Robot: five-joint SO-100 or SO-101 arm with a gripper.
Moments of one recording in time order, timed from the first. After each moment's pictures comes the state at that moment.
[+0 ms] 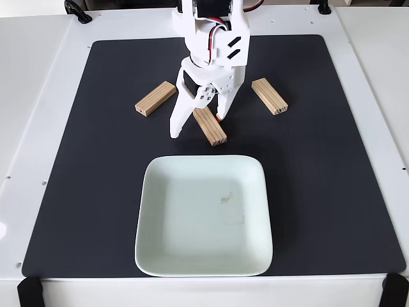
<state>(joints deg) -12.6 71.0 85.0 70.0 66.6</state>
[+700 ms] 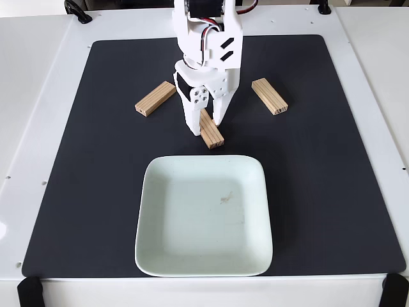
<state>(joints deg) -12.4 69.8 84.6 66.8 66.7</state>
